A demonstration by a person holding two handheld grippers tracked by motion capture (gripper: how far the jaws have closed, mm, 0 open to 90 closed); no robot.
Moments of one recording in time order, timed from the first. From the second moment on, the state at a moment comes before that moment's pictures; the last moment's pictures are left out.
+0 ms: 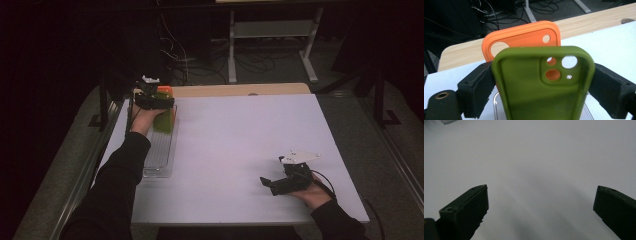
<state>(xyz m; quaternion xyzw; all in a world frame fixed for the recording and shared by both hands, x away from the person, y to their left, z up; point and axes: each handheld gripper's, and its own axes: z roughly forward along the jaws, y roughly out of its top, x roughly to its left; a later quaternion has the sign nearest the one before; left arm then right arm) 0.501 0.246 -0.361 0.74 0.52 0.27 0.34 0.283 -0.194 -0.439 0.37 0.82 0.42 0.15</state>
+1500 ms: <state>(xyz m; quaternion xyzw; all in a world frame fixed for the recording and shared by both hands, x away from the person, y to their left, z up) 0.450 0.255 -0.328 0.80 0.39 0.16 0.43 0.283 -0.194 -0.439 0.37 0.82 0.42 0.15</state>
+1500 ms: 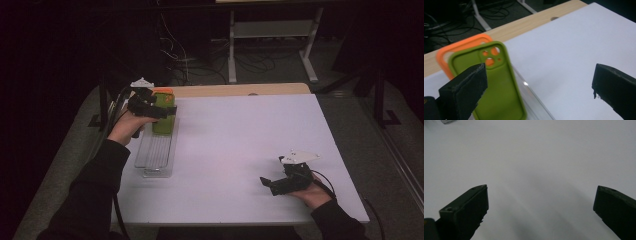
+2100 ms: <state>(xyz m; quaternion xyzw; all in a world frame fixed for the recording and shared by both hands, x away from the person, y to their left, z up) 0.398 0.248 -0.329 0.82 0.34 0.14 0.45 0.283 -0.195 -0.437 0.37 0.82 0.41 0.15</state>
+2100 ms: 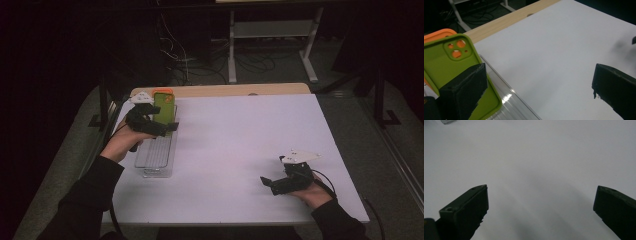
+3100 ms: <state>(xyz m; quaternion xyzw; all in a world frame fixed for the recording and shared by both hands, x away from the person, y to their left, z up) 0.338 0.237 -0.371 0.83 0.29 0.12 0.46 0.284 -0.194 -0.409 0.35 0.82 0.42 0.15</state>
